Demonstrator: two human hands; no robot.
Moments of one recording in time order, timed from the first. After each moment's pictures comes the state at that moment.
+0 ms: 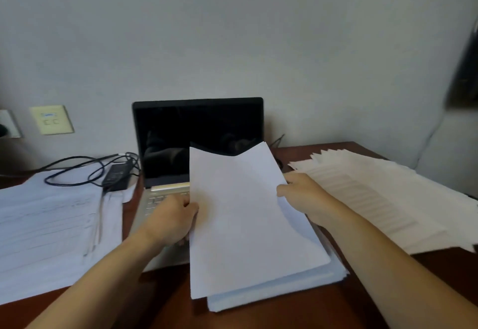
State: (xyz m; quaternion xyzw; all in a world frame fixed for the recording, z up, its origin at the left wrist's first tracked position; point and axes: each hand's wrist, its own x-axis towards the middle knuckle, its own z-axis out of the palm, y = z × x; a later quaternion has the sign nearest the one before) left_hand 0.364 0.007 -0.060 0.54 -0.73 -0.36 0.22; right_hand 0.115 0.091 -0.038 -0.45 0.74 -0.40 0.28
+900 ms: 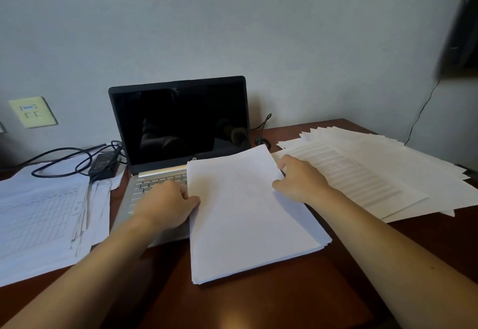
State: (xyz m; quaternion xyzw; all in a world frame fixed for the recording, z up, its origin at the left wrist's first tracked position) left_hand 0.348 0.009 -0.071 0.55 -0.82 -0.12 0.13; right_hand 0.088 0.102 -0.065 -0.53 0.81 -0.23 0.08
